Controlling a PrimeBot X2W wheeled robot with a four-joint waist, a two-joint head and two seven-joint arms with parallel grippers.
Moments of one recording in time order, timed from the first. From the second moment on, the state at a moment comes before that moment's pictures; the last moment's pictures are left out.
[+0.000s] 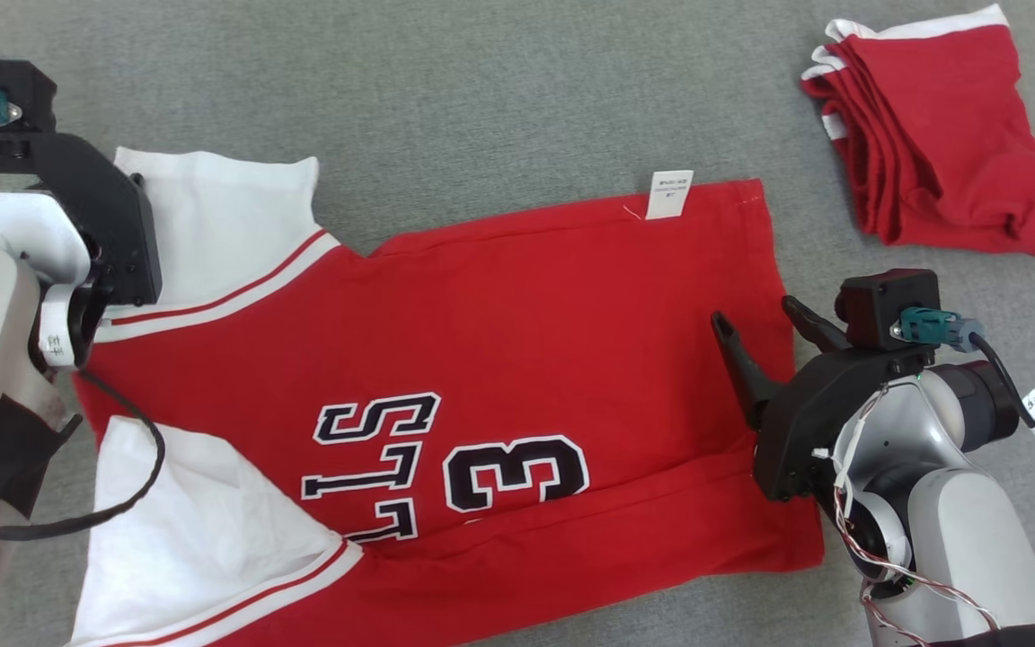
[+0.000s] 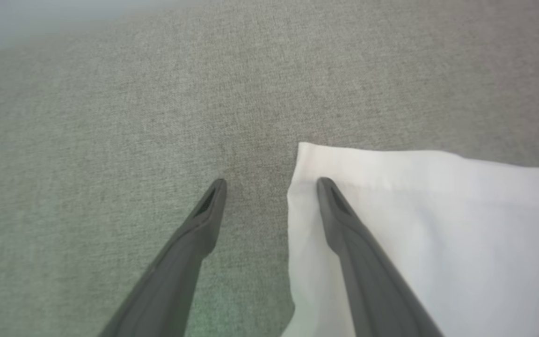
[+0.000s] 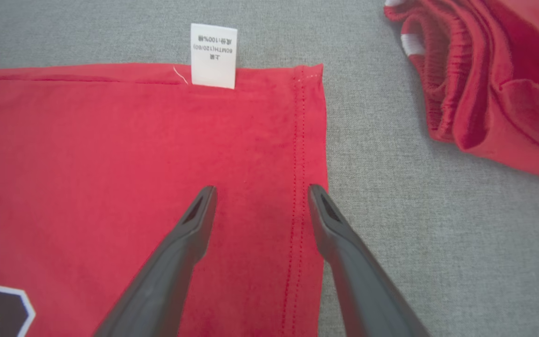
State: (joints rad) left arm -1.02 0.48 -0.52 0.66 -0.61 0.12 0.56; right arm -0.35 -0.05 0.07 -0.04 0.12 0.13 0.62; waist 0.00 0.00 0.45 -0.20
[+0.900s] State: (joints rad) left arm -1.04 0.36 -0.58 0.72 -0.56 0.15 0.38; right arm -0.58 -0.15 0.08 -0.01 0.03 0.13 0.69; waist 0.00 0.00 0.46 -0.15
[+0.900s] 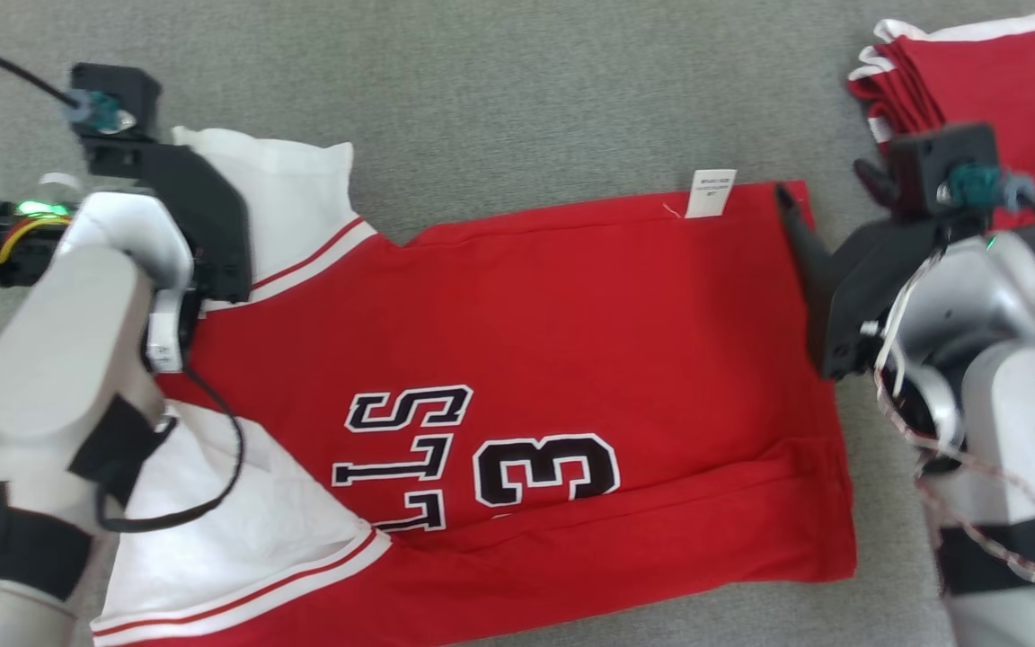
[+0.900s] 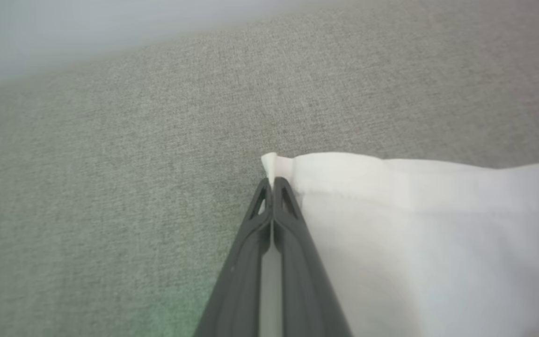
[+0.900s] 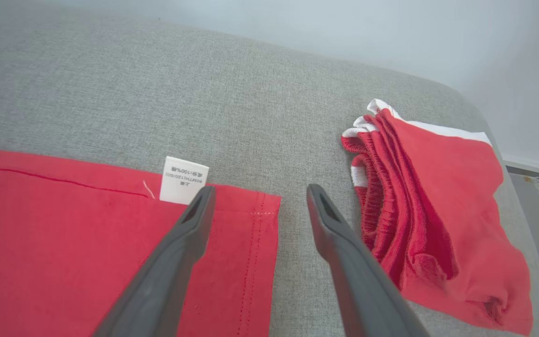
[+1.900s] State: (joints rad) left arm -1.13 0.24 -0.61 0.88 -0.59 0.09 0.25; right arm -0.72 -0.39 0.24 0.27 0.13 0.13 0.76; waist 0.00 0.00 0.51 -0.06
